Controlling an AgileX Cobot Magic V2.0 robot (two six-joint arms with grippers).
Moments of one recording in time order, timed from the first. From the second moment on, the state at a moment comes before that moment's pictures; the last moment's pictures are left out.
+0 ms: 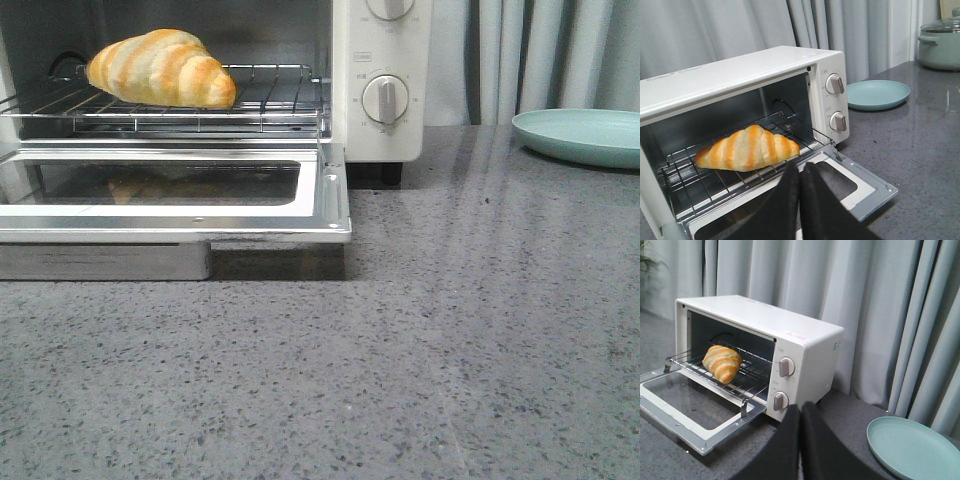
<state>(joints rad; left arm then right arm) -0.26 0.33 -0.51 -0.88 0.49 1.09 0.66 0.11 -0.74 -0.26 0.68 -0.01</state>
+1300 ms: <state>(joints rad) -0.12 0.11 -0.13 -0.16 0.21 0.23 0.66 0.11 -0.74 -0.26 0.79 -0.01</state>
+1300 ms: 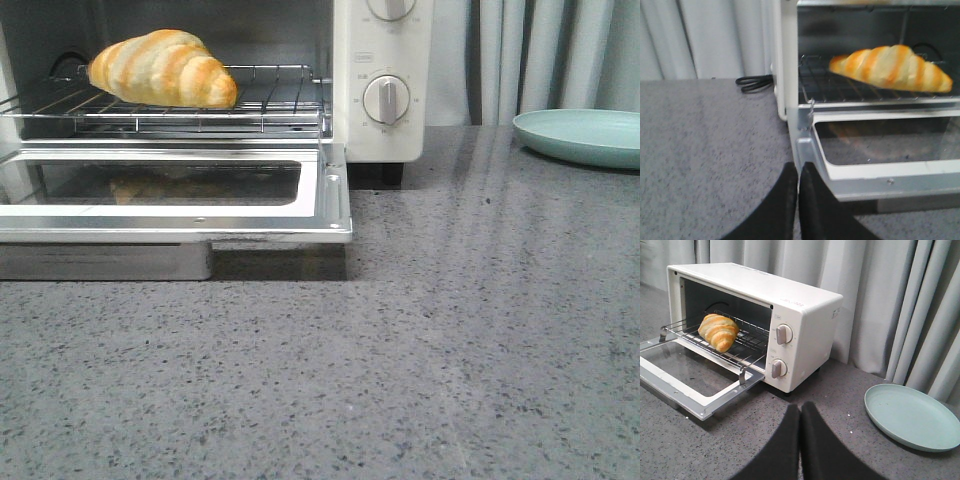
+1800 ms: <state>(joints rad) -0.11 0.00 0.00 -0.11 0.34 0.15 0.66 0.11 -0.74 -0.26 0.79 -0.01</state>
